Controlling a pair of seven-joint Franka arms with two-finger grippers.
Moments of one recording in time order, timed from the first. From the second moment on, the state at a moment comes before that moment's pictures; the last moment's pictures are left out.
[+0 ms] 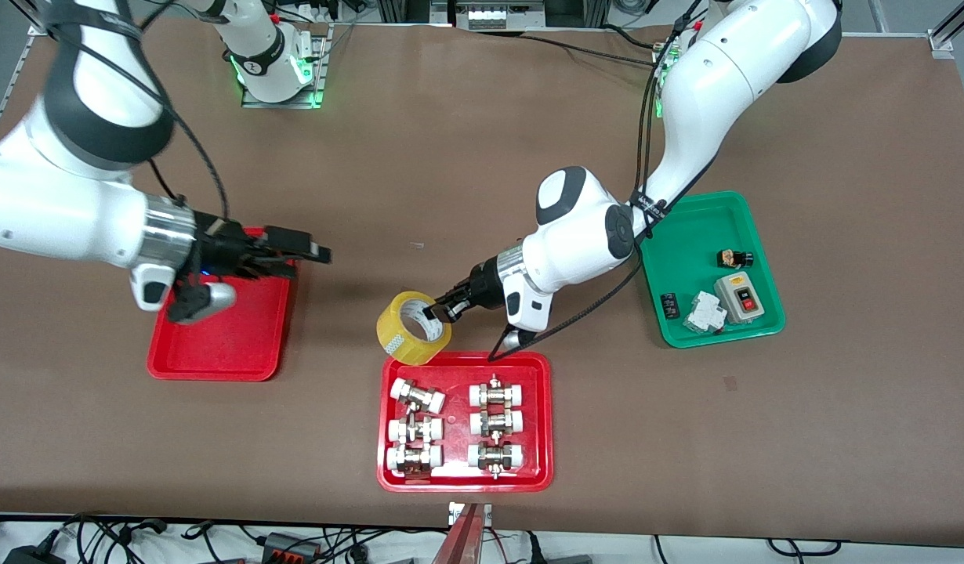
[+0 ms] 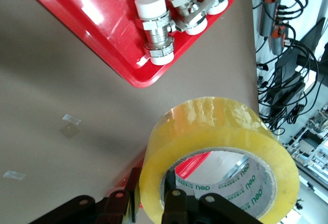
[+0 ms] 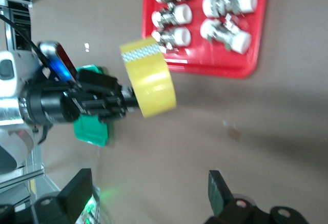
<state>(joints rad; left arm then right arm) -0.19 0.89 -0.67 -1.34 -0.37 2.67 -1.10 0.17 0.37 0.07 -1.51 0.71 1.89 -0.11</state>
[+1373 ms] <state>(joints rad) -0.22 0.89 -0.65 -1.32 -0.40 2.67 -1.24 0.29 0.59 0.06 -1.41 0.75 2.19 -0.24</state>
